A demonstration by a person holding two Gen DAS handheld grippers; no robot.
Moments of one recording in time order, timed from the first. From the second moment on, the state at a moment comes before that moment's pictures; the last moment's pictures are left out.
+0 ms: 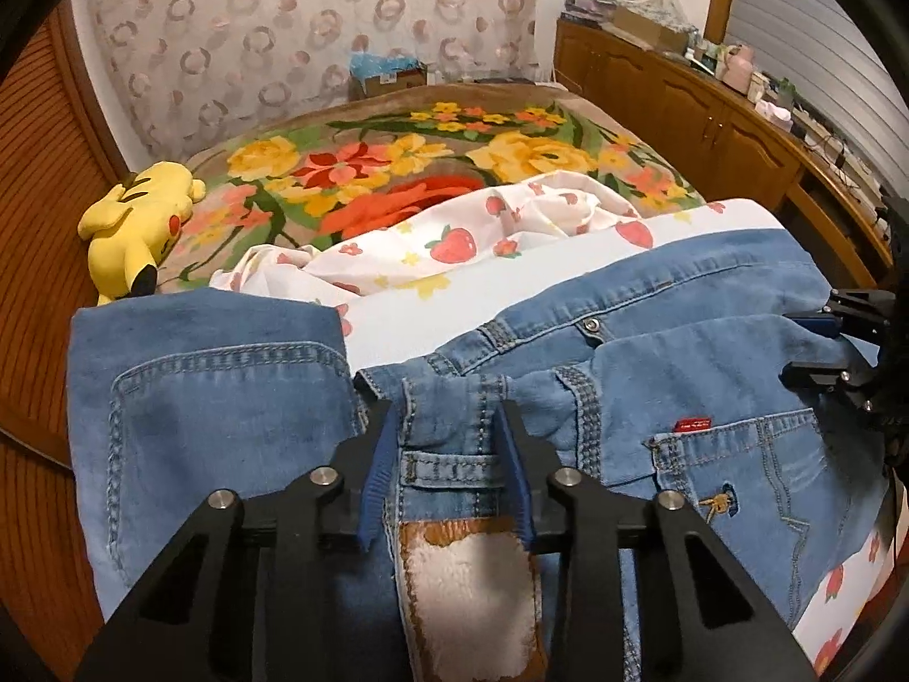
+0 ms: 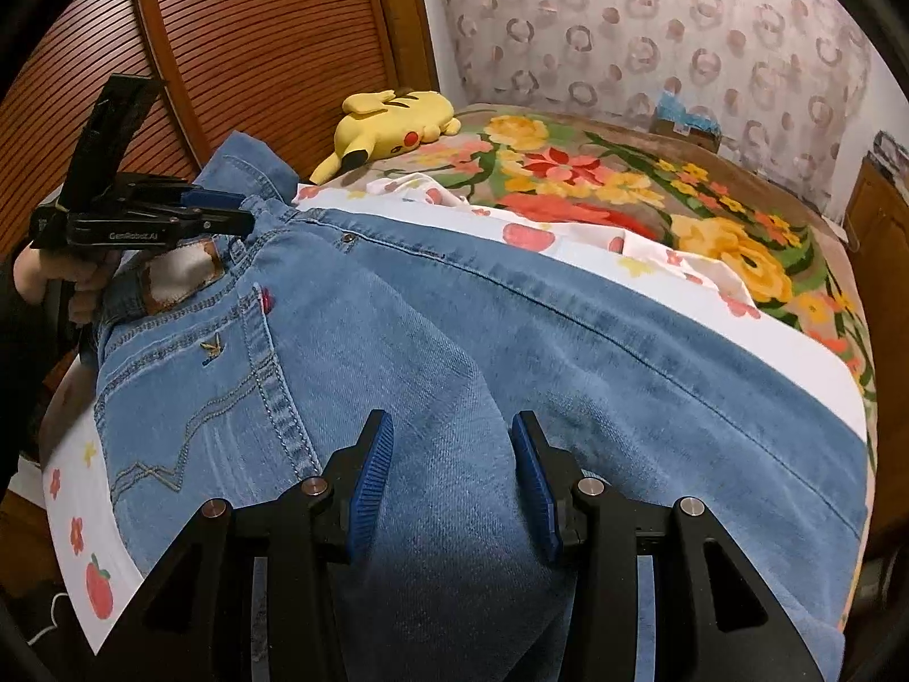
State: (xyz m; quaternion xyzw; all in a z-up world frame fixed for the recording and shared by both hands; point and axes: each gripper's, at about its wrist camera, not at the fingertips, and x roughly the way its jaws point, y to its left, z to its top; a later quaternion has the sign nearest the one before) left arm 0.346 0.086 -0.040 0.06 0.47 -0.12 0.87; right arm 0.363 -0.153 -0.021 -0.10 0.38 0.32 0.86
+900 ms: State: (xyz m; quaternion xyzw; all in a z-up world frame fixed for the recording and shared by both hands) left arm 0.305 0.112 0.045 0.04 0.35 -0.07 0.93; right arm 0.320 -0.140 0.042 -0.13 0.27 0.30 0.91
